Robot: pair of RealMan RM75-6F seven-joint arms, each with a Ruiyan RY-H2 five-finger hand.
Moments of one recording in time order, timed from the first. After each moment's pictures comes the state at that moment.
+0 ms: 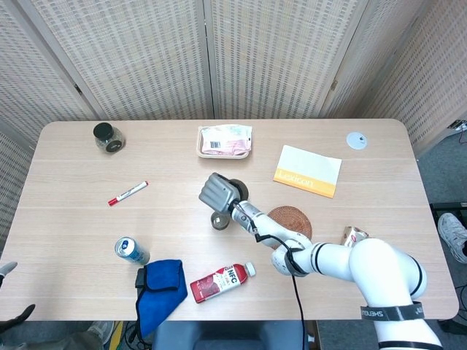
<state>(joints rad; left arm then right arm) 0.15 -1.16 0.02 -1.54 1.55 1.70 -0.03 1.35 -1.67 0.08 -1.18 -0.92 0.61 -0.84</state>
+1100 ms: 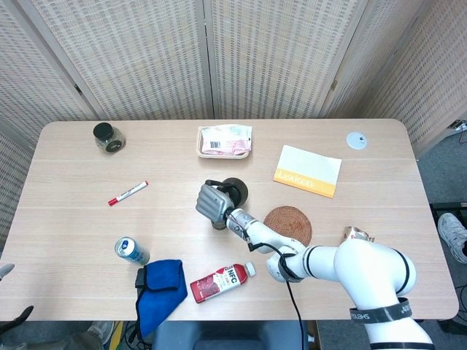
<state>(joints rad) 0.17 -1.18 0.01 -1.52 1.54 1.70 -0.04 1.44 -1.68 -0.03 -1.23 -0.82 0.67 -1.06</state>
